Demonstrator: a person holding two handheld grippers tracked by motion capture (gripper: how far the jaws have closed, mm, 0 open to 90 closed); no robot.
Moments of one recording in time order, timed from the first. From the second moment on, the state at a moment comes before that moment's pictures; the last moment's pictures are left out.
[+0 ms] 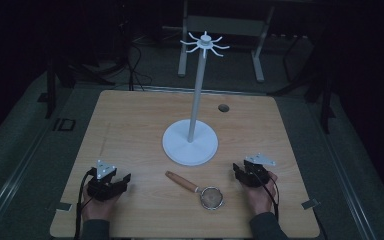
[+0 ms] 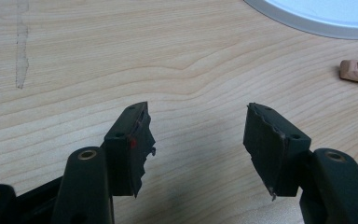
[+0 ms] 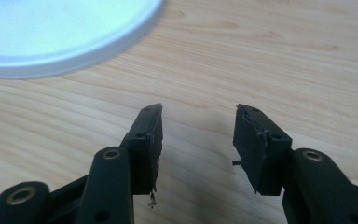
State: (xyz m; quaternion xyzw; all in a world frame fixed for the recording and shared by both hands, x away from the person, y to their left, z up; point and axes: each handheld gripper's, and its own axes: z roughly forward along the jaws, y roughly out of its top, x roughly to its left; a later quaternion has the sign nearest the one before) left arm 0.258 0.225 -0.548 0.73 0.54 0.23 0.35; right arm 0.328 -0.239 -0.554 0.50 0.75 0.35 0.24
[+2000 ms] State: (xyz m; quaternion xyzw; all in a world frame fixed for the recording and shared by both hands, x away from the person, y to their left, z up) left arm 0.257 0.227 -0.546 0.73 0.54 0.23 0.35; right arm 0.308 -0.104 -0.505 0.25 0.92 0.26 0.13
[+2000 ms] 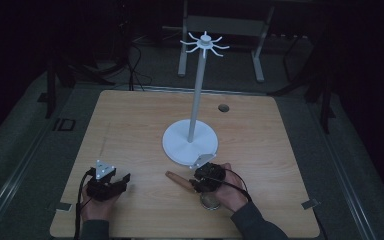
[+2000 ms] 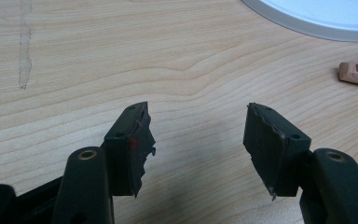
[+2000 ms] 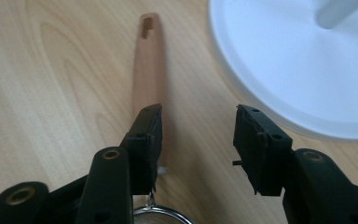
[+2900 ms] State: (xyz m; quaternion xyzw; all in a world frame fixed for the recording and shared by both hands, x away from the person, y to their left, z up) left arm 0.256 0.227 -0.546 0.73 0.54 0.23 0.35; right arm 0.316 -0.082 -0.531 0.24 0.95 0.21 0.07
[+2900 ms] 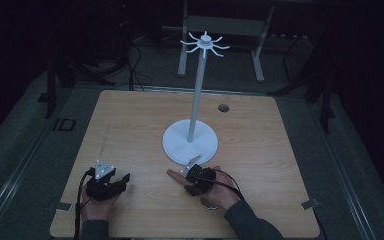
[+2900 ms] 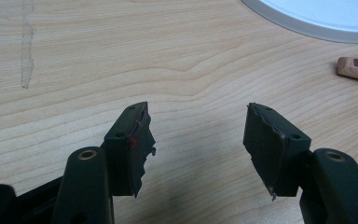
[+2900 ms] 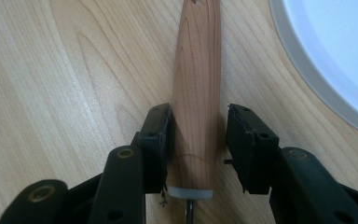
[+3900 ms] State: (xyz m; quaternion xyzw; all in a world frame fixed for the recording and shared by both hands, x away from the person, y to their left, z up) left arm 0.257 0.227 -0.546 0.73 0.54 0.23 0.35; right arm 0.311 -0.097 -0.512 0.25 0.93 0.26 0.09
